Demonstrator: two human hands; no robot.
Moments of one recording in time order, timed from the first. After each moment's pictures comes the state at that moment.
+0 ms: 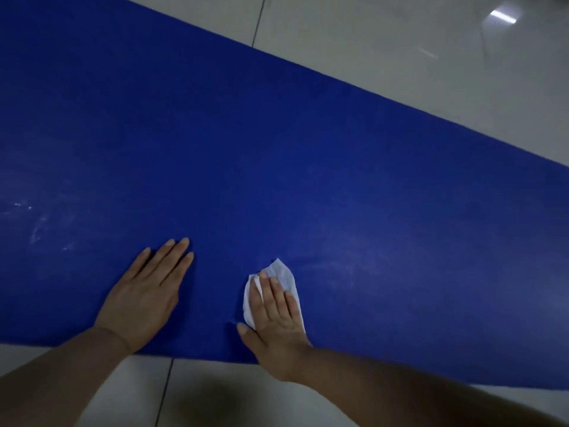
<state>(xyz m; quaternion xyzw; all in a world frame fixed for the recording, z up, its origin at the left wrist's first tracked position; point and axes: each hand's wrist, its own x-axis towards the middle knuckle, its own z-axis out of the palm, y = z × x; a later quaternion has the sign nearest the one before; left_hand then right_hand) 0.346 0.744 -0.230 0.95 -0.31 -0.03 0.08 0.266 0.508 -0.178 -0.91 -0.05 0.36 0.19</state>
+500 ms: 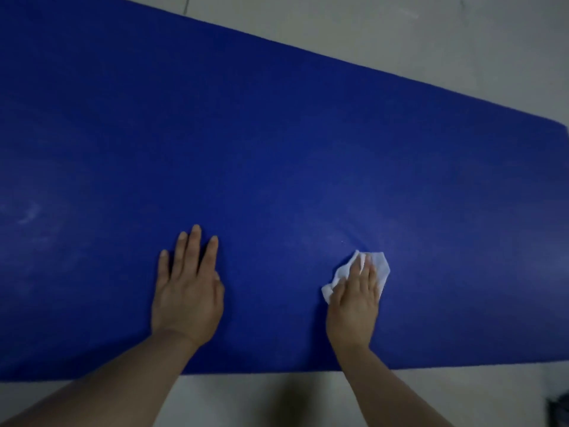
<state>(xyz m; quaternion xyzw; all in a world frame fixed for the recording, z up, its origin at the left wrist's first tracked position) 0.316 0.576 -0.219 0.98 -0.15 -0.08 0.10 0.231 0.348 -0.206 -0.94 0.32 0.03 0.09</state>
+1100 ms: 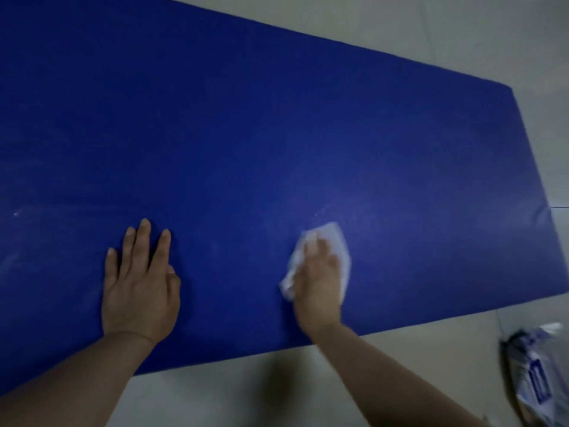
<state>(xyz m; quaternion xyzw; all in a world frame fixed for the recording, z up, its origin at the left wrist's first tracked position) 0.318 0.578 -0.218 0.98 -0.16 -0.10 0.11 0.227 0.341 -0.198 -0.96 0.23 0.13 0.00</state>
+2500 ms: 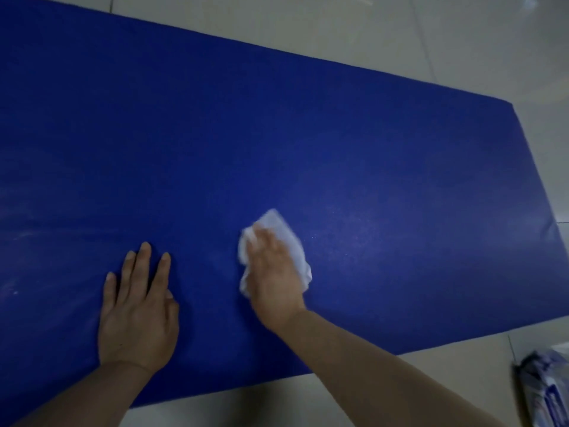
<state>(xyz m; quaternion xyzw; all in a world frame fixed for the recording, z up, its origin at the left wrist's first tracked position) 0.320 0.579 -0.217 0.98 -0.16 -0.11 0.10 0.297 0.370 -0.196 -0.99 0.07 0.13 0.08</state>
